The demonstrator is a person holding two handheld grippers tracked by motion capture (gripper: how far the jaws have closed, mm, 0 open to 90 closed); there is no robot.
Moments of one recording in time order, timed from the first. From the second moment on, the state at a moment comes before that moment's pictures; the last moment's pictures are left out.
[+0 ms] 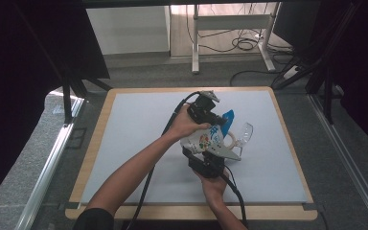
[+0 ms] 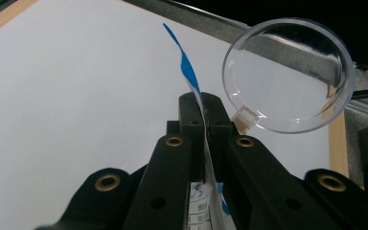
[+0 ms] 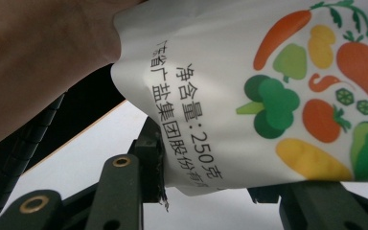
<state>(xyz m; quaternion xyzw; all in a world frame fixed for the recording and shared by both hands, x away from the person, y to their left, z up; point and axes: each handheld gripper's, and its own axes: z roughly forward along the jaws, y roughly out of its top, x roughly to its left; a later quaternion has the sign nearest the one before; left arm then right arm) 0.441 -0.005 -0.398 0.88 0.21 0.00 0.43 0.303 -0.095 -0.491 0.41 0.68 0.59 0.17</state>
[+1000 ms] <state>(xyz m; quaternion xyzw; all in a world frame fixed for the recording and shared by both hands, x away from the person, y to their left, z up) 0.441 -0.005 -0.398 0.88 0.21 0.00 0.43 0.303 -0.095 -0.491 0.41 0.68 0.59 0.17</state>
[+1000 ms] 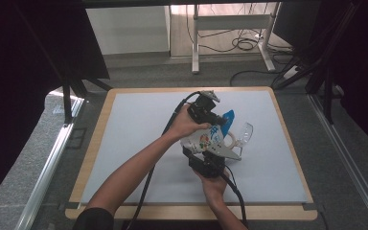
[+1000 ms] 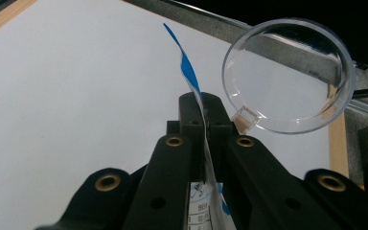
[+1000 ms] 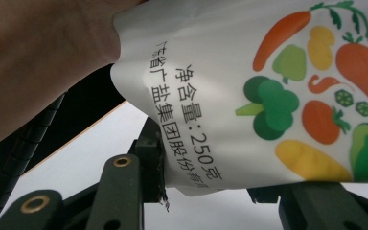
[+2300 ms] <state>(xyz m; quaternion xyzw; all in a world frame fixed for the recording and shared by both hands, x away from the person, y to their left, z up) 0.442 -0.001 -0.395 0.88 0.22 0.01 0.42 0.307 -0.091 -0.491 0.41 0.67 0.60 0.16</state>
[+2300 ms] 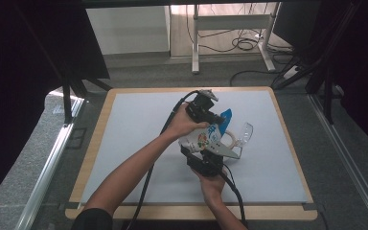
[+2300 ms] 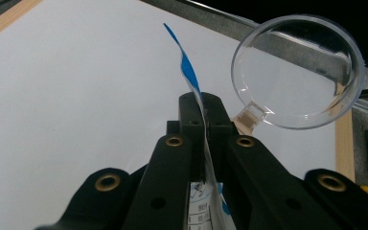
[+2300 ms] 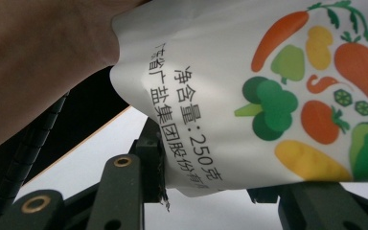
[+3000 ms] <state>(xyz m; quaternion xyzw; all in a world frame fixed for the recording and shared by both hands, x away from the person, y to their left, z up) 0.442 -0.003 -0.395 0.88 0.21 0.01 0.42 0.305 -0.092 -0.491 0.41 0.67 0.60 0.16</state>
